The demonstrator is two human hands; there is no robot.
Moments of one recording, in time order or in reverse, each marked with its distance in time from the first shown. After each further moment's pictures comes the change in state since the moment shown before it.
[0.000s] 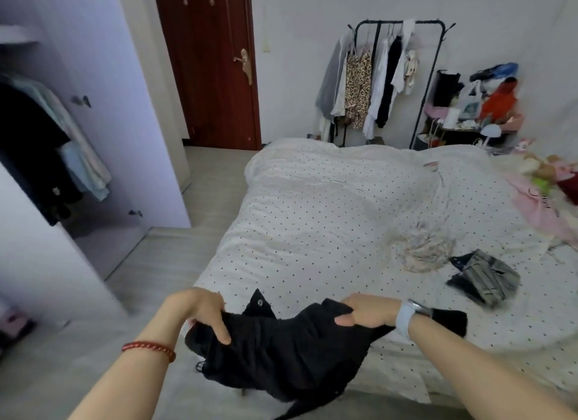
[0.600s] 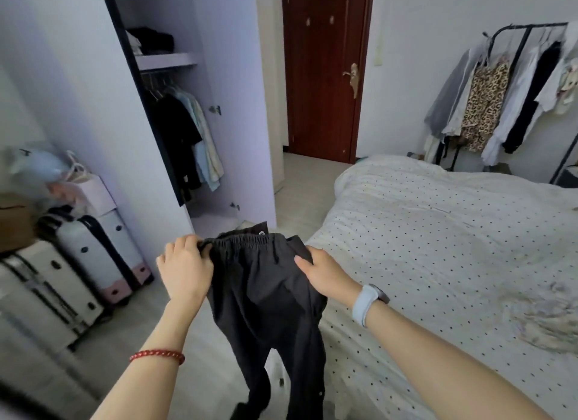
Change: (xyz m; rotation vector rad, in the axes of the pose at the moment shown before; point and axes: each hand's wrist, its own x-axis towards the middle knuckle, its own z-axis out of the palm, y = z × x) left_hand -0.056 -0.108 0.021 -0.387 1.546 -0.583; right_hand 0.074 -0.193 0.023 0.281 0.301 -0.529
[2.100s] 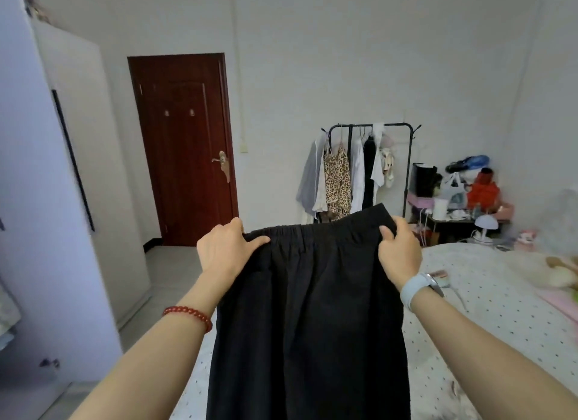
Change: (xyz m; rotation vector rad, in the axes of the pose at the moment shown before) left_hand 0.182 0.496 0.171 -0.269 0.020 0.633; right_hand 0.136 0.120 -0.464 -0.251 1.326 0.068
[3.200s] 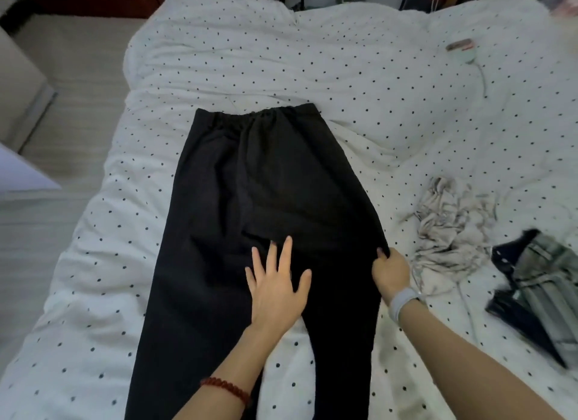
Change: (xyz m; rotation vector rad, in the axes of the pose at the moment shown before) left_hand -0.325 0.046 0.337 -0.374 -1.045 -0.189; right_hand -0.193 0.397 0.123 -0.362 -0.443 0.903
